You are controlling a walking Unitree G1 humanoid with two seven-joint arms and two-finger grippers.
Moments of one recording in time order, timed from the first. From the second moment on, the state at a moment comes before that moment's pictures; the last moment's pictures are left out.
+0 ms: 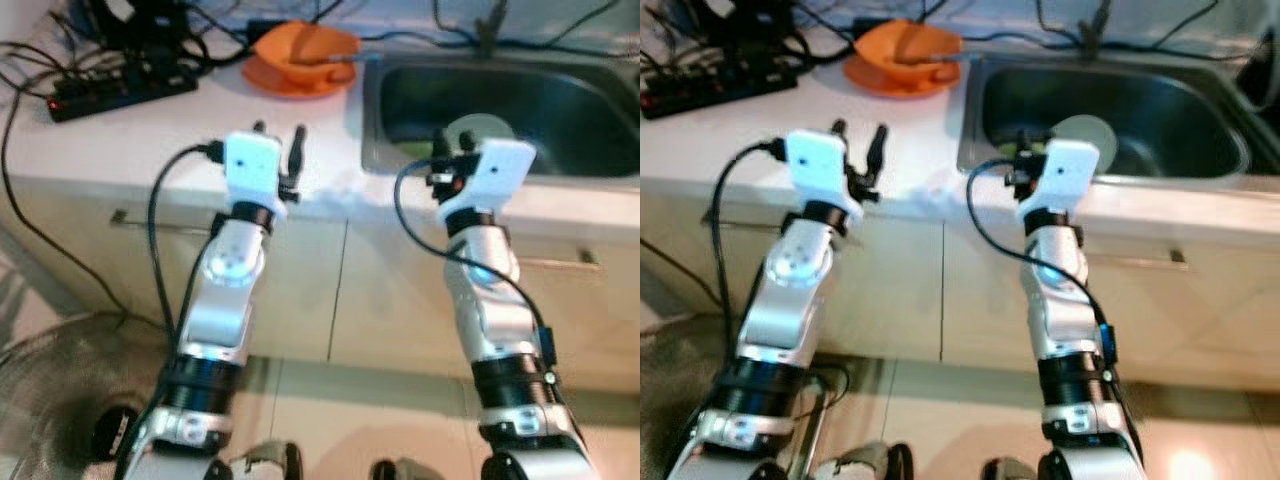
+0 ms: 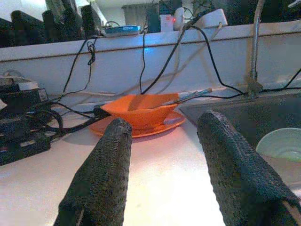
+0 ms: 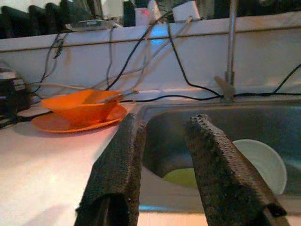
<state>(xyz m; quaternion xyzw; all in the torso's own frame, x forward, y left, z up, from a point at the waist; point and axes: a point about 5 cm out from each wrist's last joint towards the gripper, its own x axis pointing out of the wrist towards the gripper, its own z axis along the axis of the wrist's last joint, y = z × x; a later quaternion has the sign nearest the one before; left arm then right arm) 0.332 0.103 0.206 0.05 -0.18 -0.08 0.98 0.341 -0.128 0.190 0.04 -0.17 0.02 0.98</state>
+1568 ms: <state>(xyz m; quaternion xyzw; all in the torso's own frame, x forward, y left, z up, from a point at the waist) 0.336 0.106 0.211 0.07 -0.18 -0.08 0.98 0.342 -0.119 0.193 0.07 -0.17 0.03 0.98</state>
